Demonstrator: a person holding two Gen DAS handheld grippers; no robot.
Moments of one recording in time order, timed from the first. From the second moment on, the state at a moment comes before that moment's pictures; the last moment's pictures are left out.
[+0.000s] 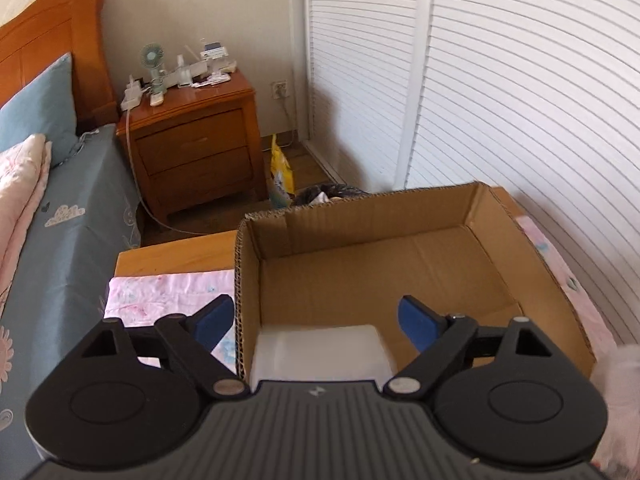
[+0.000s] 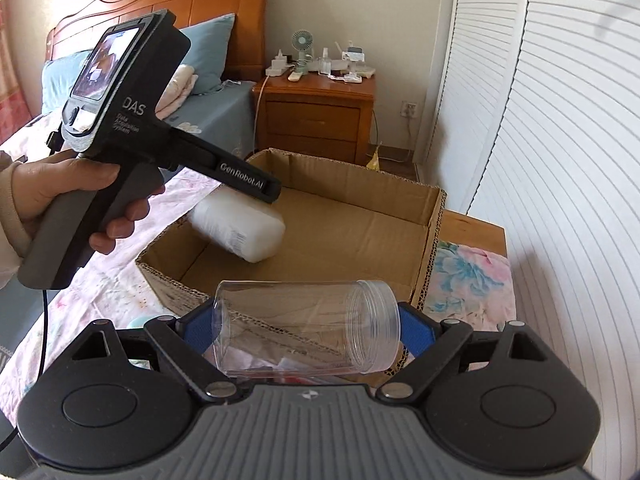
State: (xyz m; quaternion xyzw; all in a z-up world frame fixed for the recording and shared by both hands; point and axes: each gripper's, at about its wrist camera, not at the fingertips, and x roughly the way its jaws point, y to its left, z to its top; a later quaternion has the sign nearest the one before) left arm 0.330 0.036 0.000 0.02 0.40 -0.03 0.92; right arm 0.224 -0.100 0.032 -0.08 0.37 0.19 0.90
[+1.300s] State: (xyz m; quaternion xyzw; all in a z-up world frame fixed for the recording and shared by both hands) left arm 0.150 0.073 -0.041 -0.02 0.41 -0.14 0.90; right arm 0.263 -0.097 0.042 -0.04 0.35 0.18 0.92
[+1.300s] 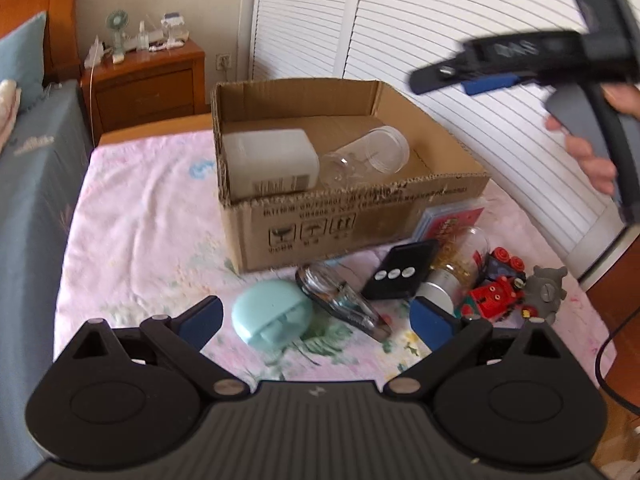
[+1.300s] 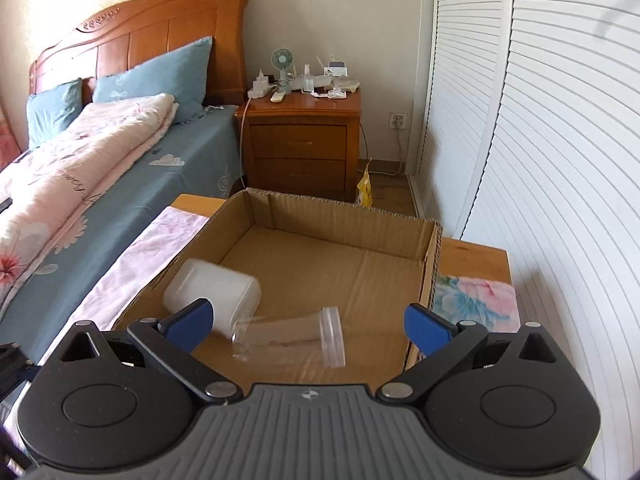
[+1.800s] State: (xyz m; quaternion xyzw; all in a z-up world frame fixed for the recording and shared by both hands) left arm 0.127 0.074 -0.056 0.02 0.43 -0.09 0.90; right arm 0.144 -0.139 -0.009 -0.04 0.38 0.16 0.91
